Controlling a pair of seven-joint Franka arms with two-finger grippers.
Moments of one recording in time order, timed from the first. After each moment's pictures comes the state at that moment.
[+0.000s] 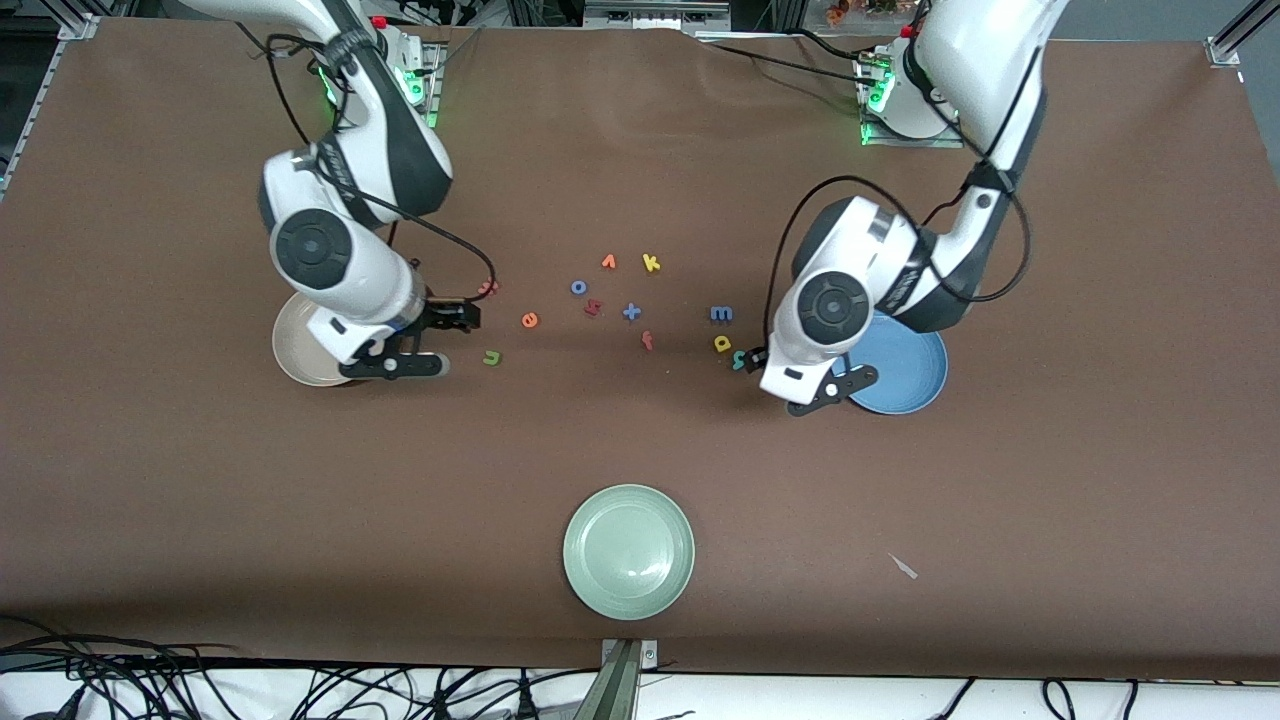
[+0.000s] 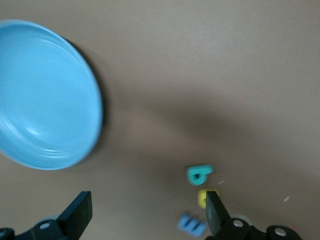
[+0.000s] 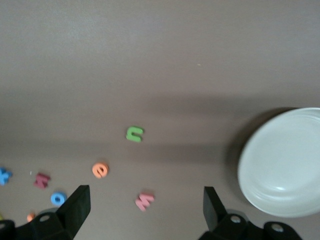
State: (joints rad) left arm -0.41 0.60 -0.11 -1.59 0.00 1.98 -1.00; right arm 0.36 0.36 0.06 -1.83 0.02 2.06 0.38
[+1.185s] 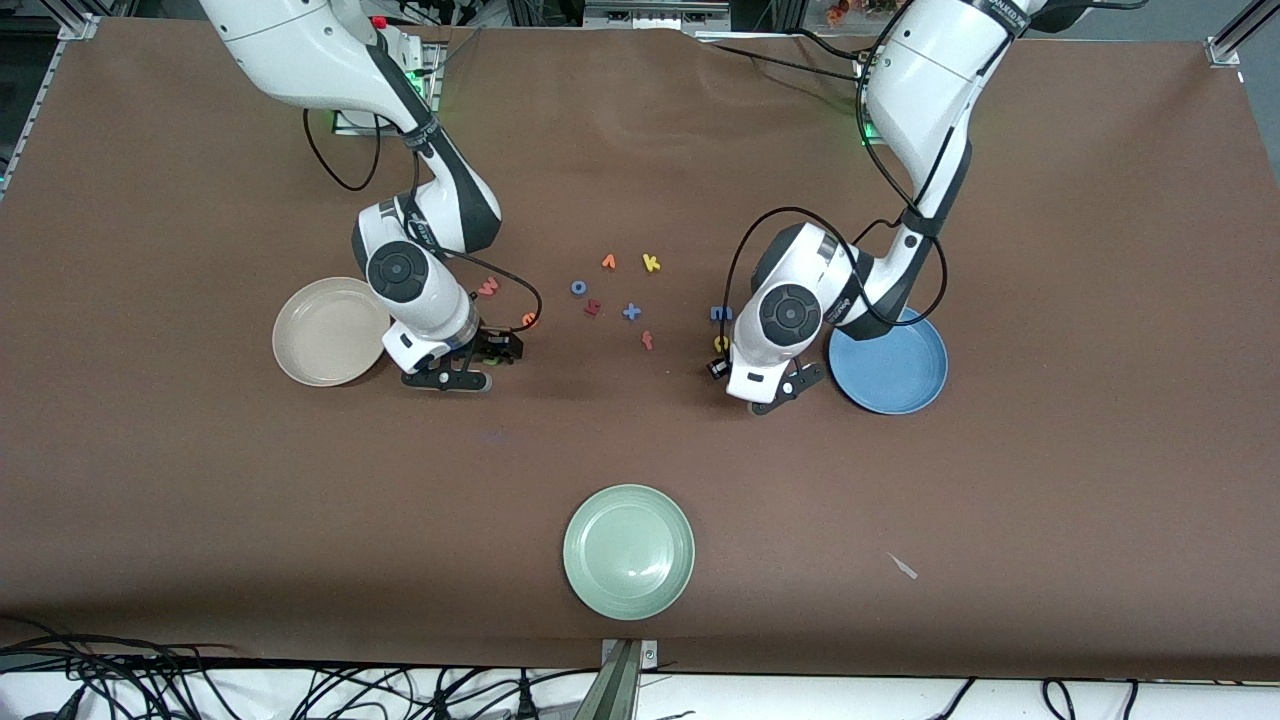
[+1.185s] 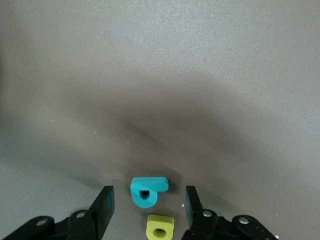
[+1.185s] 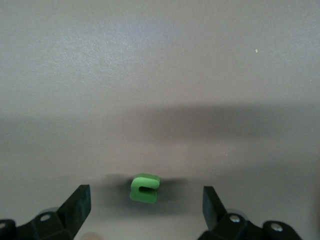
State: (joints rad) left arm -0.46 0.70 -0.11 -1.69 -0.09 2.26 -1.05; right arm 0.40 0.53 0.05 -2.00 0.02 2.52 0.48
